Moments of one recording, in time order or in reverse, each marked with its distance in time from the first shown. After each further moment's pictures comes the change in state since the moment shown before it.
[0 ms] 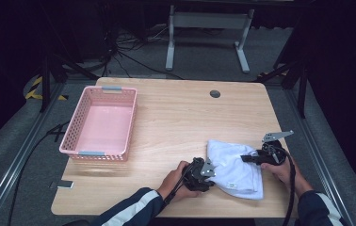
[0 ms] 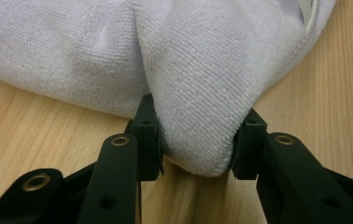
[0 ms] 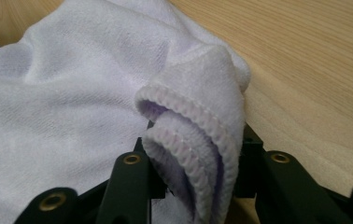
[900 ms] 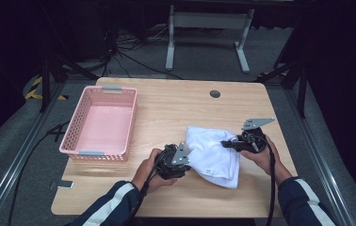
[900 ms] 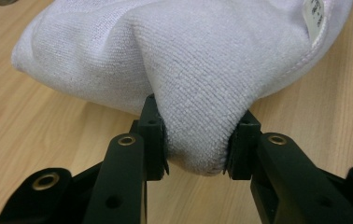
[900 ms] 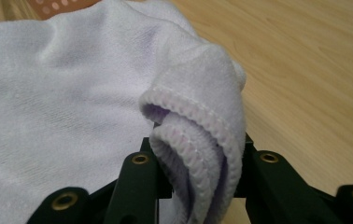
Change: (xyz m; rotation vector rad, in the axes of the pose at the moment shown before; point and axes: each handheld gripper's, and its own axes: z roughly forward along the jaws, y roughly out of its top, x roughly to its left) left arm 0.030 -0.022 -0.094 -0.042 0.182 -0.025; right arm 0.051 0.083 0.023 -0.092 -0.024 -0.165
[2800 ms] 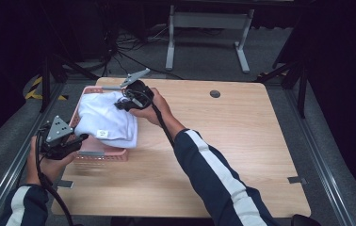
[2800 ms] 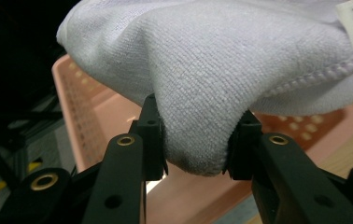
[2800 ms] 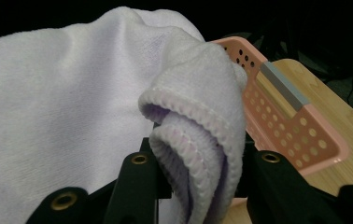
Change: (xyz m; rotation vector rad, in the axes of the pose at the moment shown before) left arm 0.113 -0.144 -0.201 -0.014 0.515 -0.349; right arm 0.126 0.258 0.210 -0.055 0.129 -0.229
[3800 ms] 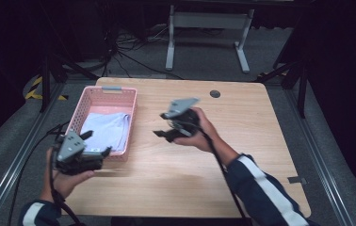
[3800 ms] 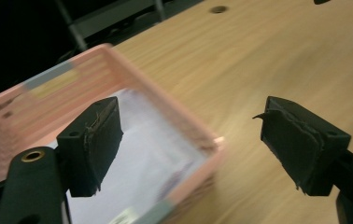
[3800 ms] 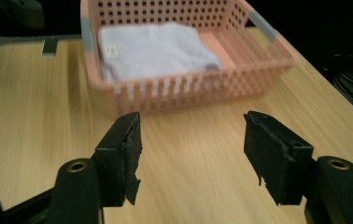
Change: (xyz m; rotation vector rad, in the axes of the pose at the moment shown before) left arm -0.091 0.014 -0.011 -0.154 -0.147 0.058; right arm 0.035 -0.109 -0.142 0.010 -0.075 -0.140
